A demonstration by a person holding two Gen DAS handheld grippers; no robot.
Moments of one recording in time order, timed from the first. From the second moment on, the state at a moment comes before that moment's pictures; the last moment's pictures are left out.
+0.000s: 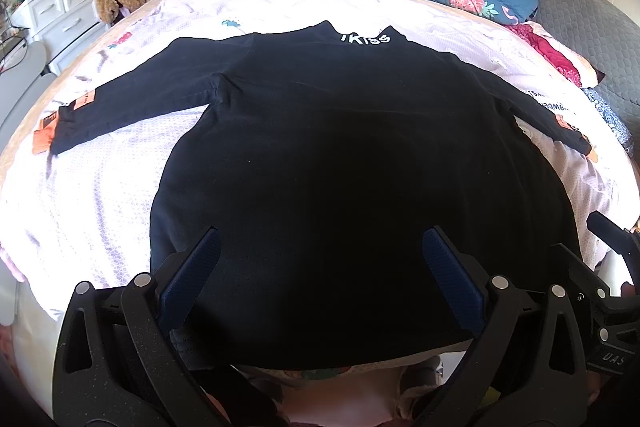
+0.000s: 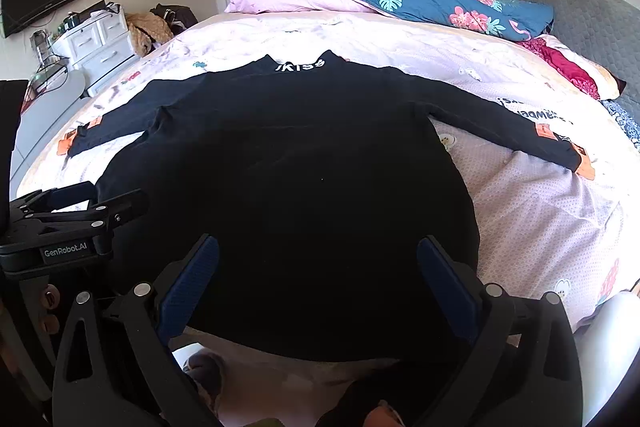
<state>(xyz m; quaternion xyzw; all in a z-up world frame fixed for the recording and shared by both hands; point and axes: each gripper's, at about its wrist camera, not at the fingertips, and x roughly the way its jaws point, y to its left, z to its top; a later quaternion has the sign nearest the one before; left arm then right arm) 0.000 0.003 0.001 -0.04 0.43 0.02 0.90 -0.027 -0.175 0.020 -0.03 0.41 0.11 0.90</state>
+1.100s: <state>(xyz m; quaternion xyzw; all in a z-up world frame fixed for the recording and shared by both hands) -0.001 0.003 0.000 -0.04 0.43 0.02 0.90 -0.028 -0.177 0.021 -0.03 0.41 0.11 0.90</state>
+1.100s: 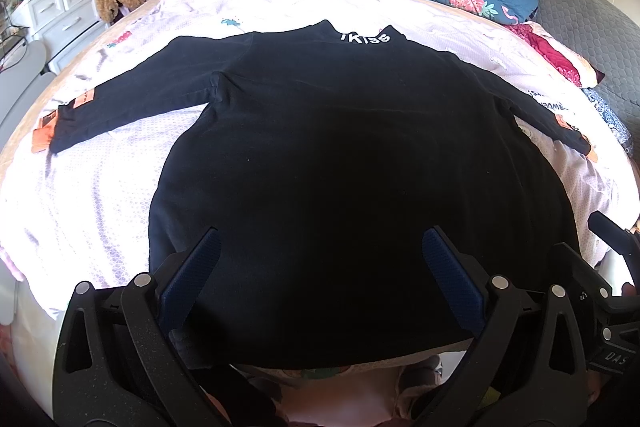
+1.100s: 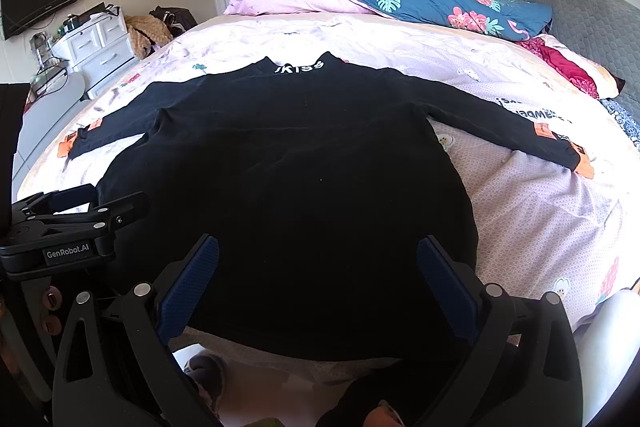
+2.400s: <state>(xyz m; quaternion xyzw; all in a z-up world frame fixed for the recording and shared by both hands) 0.046 0.004 0.021 -0.06 0.43 0.02 0.90 0.014 -0.187 0.035 -0.01 0.43 0.09 0.90</state>
